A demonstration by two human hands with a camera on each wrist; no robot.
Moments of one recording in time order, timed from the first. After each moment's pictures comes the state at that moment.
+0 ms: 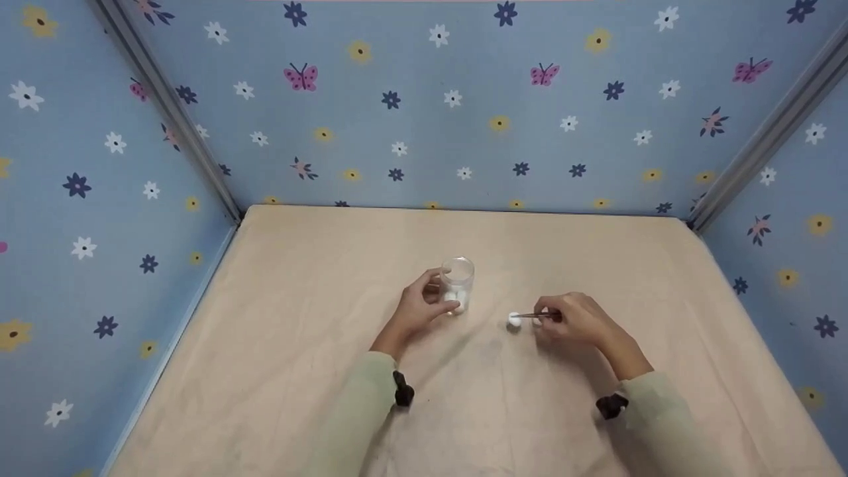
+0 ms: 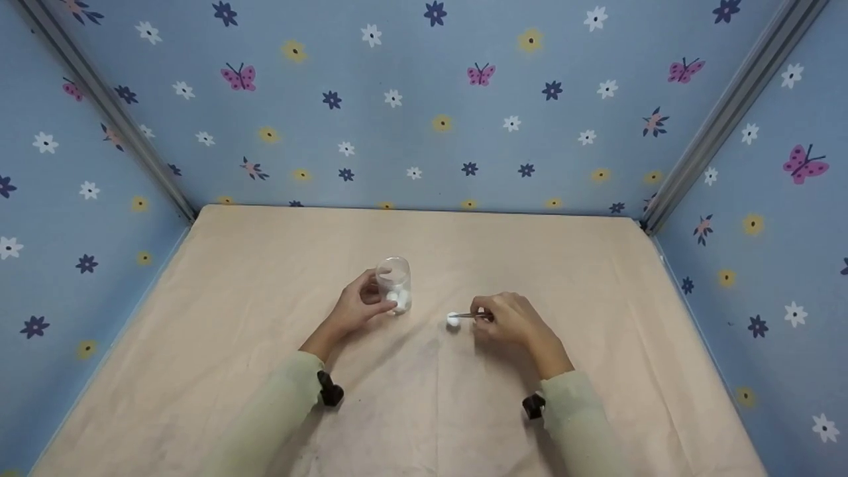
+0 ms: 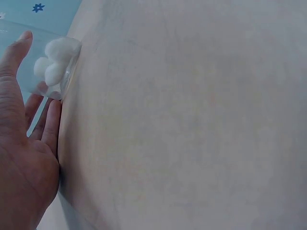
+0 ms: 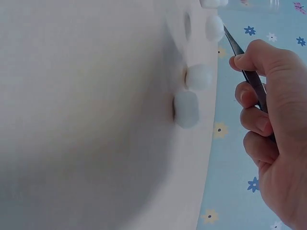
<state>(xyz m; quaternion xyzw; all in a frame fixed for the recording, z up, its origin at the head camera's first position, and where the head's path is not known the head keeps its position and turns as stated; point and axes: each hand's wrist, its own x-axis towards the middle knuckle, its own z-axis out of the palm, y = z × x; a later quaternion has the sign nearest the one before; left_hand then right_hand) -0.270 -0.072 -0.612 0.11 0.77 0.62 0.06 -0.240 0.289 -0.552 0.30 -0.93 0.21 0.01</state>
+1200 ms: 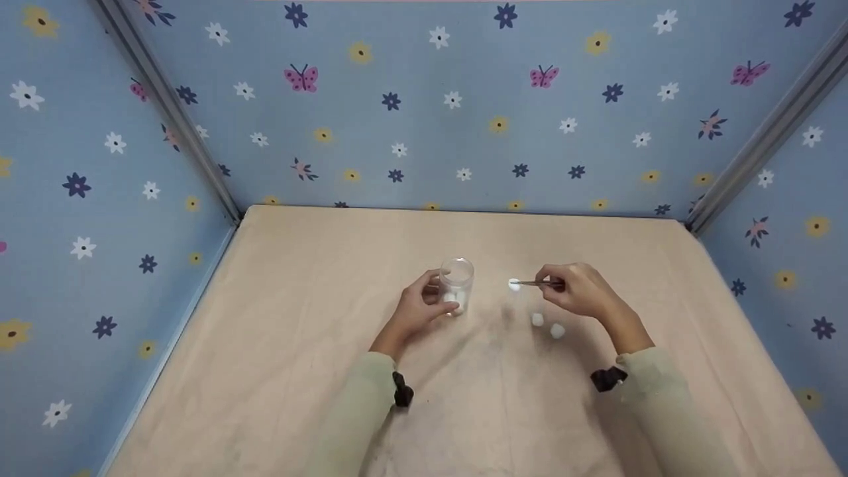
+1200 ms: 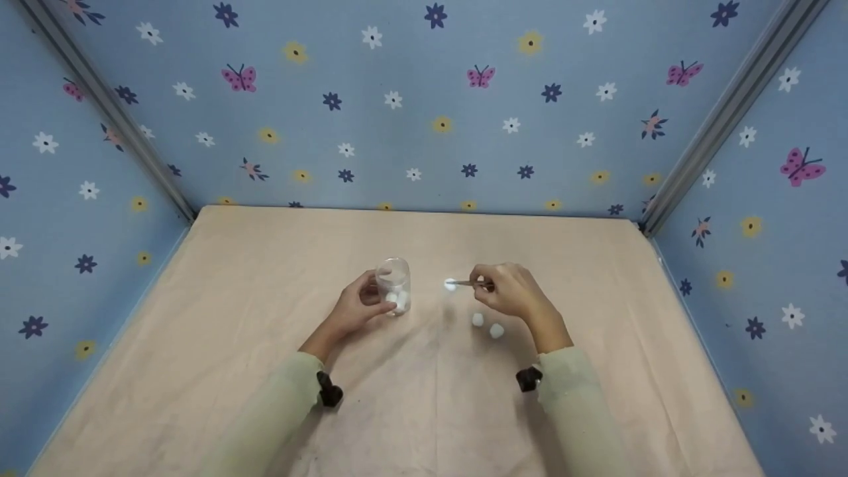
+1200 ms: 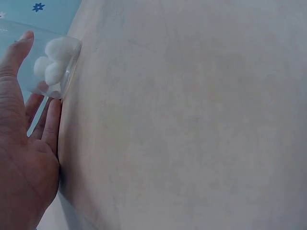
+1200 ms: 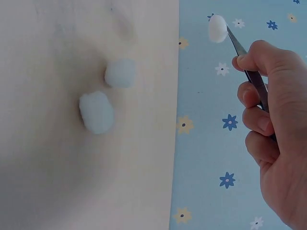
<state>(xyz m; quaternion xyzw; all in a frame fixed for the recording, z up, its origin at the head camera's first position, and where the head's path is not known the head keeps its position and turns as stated) -0.272 -0.072 -0.614 0.11 0.78 0.61 0.07 -0.267 0.285 -0.509 0.30 -0.93 0.22 0.07</state>
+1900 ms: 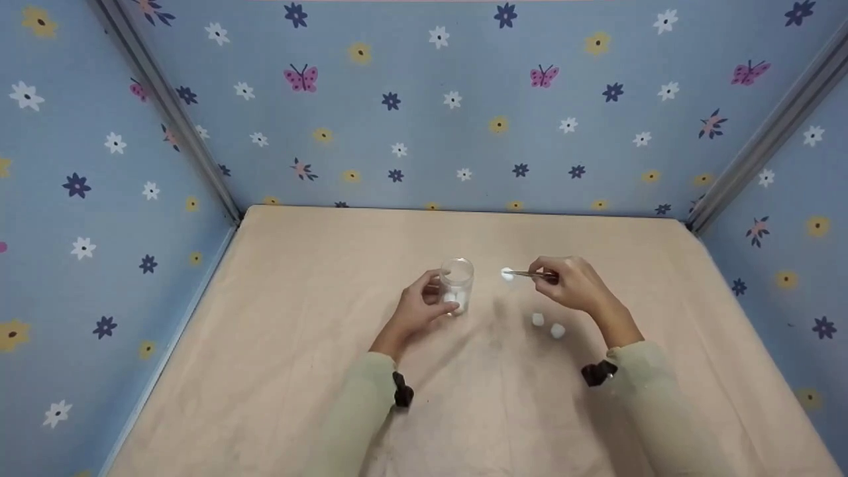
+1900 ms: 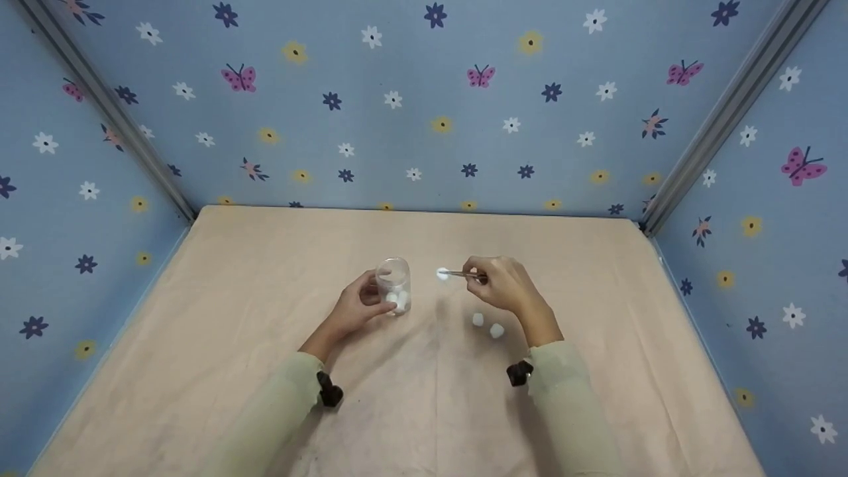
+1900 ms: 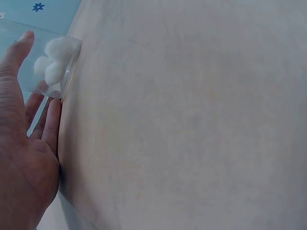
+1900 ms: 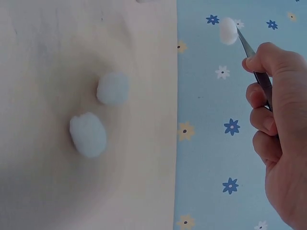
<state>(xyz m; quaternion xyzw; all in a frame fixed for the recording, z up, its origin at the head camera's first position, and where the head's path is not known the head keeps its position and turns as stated) -0.271 -0.072 -0.613 0.11 0.78 0.61 0.07 -0.278 0.274 -0.513 0.33 -0.90 0.26 0.13</state>
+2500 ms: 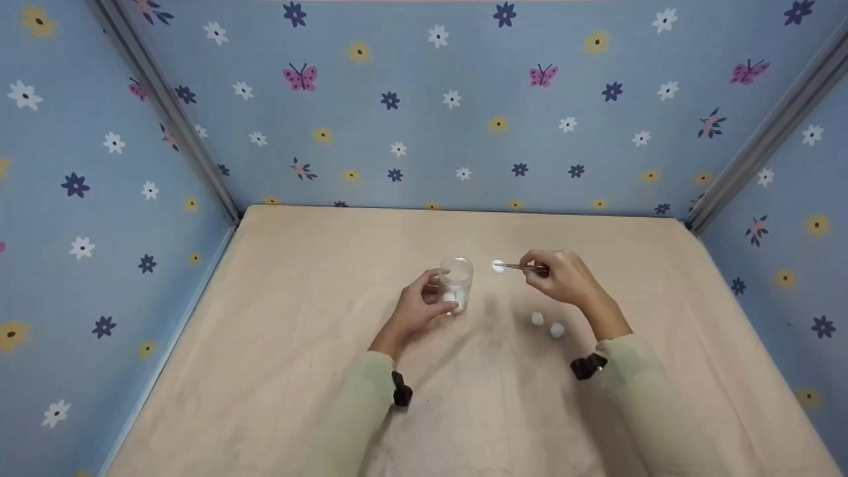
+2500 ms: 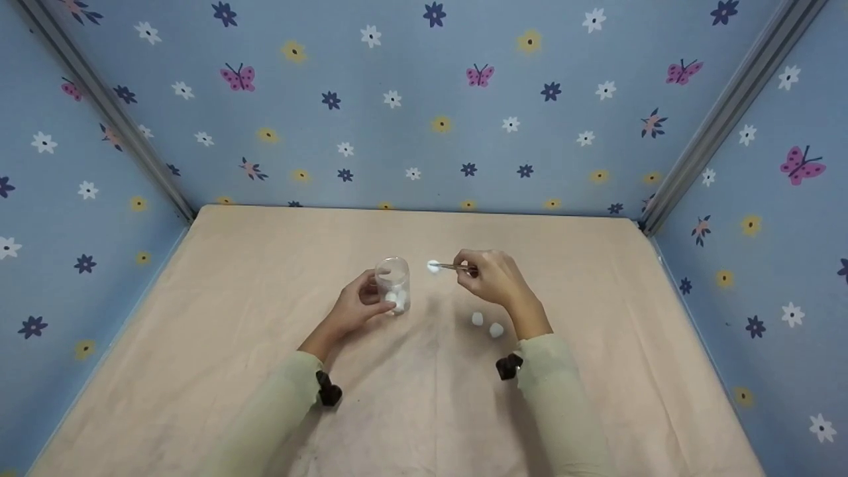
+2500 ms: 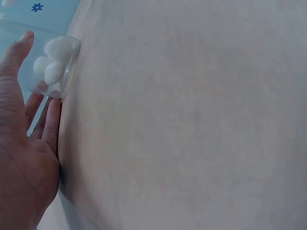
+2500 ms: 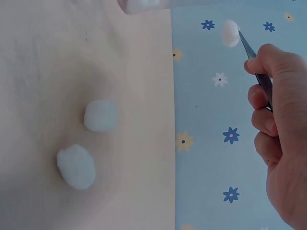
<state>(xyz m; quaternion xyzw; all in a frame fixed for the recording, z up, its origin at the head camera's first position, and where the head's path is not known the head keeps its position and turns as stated) -0.270 -0.073 -0.612 0.10 0.78 0.61 0.07 -0.284 0.256 -0.506 0.30 -0.91 0.26 0.12</state>
